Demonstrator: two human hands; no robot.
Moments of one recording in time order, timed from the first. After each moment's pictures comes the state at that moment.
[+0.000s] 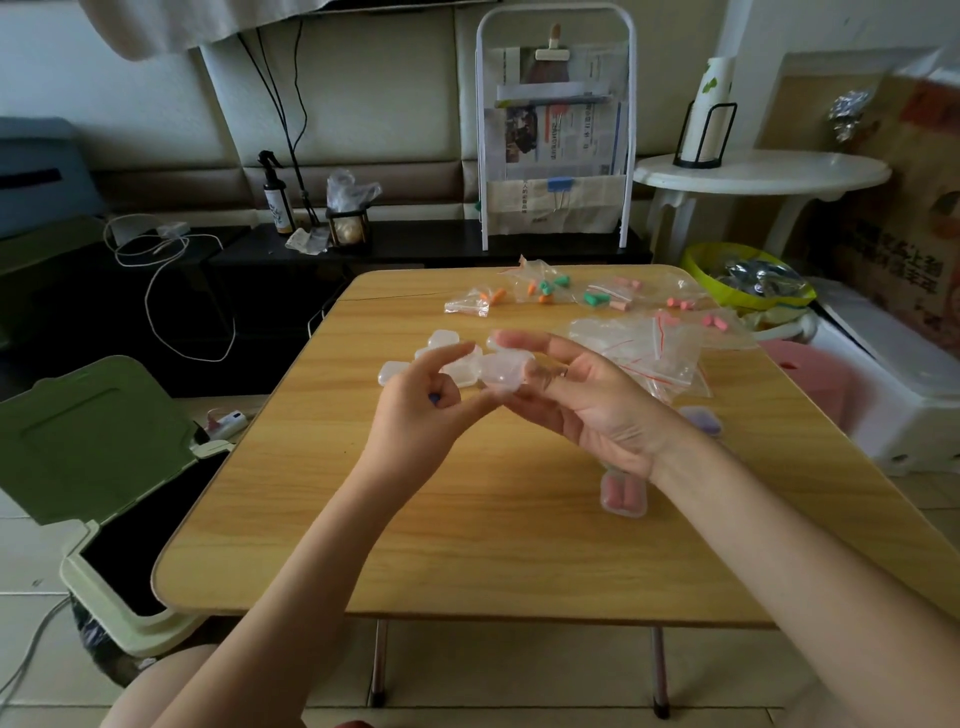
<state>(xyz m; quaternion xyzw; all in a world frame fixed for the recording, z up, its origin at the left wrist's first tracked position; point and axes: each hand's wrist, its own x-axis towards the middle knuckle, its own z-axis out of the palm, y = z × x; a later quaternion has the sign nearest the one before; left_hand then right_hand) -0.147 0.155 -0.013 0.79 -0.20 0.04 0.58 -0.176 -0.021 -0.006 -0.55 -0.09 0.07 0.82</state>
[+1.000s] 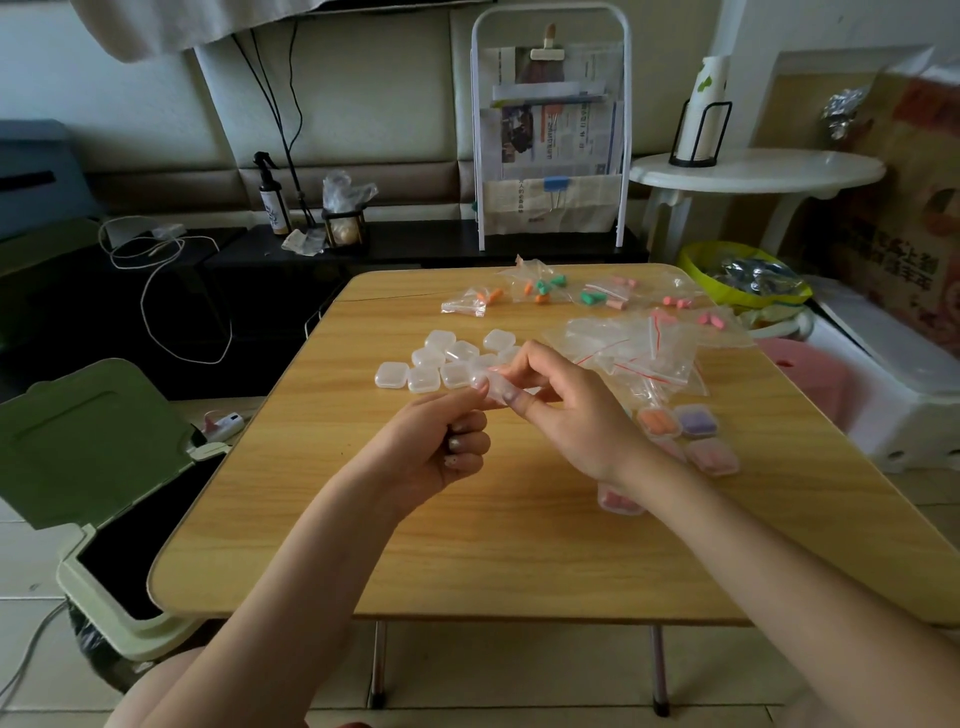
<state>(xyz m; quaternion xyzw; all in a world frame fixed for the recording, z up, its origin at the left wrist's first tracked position) -0.148 0.149 -0.012 0.55 -0.06 -0.31 0.77 -0.176 -0.011 -0.022 -0.85 -0.17 -0.17 0.47</state>
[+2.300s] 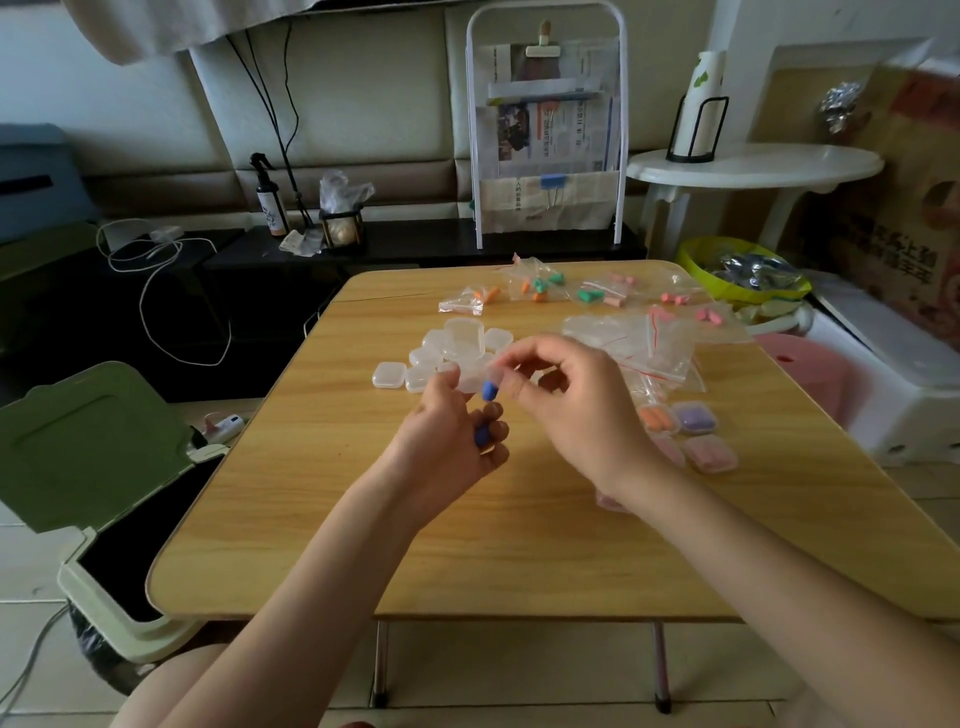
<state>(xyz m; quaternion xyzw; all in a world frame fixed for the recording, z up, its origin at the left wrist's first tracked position) -0.149 0.130 -0.020 0.54 -0.04 -0.28 0.79 -0.189 0.000 -0.007 -0.82 -0.11 -0.28 0.48</state>
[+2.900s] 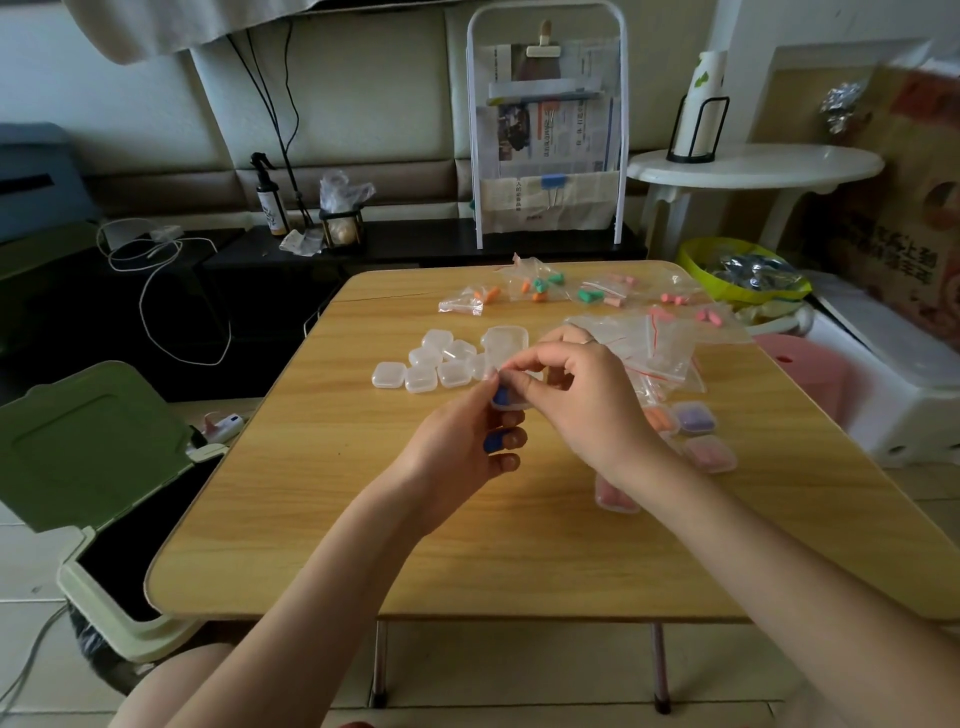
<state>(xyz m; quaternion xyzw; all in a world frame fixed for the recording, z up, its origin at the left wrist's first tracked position) -0.160 0.124 -0.018 0.58 -0.12 -0.27 0.76 -0.182 -0.006 -0.006 -0.86 -0.04 -0.26 0.45</state>
